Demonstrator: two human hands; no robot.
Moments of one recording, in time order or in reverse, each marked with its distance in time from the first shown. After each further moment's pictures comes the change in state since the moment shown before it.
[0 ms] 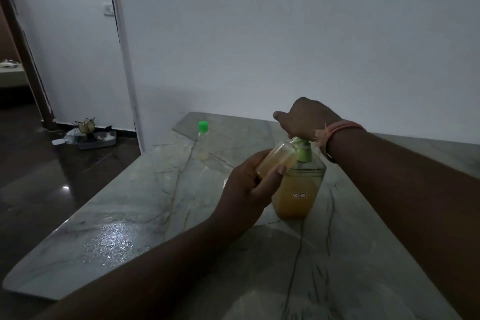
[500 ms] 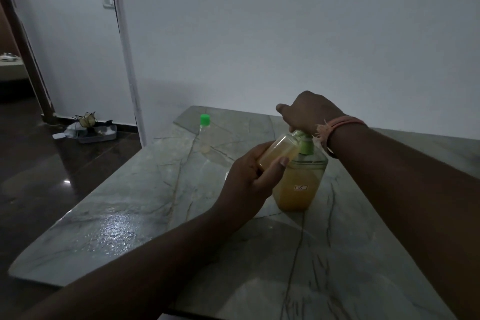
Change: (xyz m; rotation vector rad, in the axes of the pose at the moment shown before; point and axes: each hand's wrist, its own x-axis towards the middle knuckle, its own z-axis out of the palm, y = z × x) left_hand -0.001 0.001 -0.002 0.038 0.014 0.037; right_hand -0.003 0.000 0.001 0.027 0.011 0.023
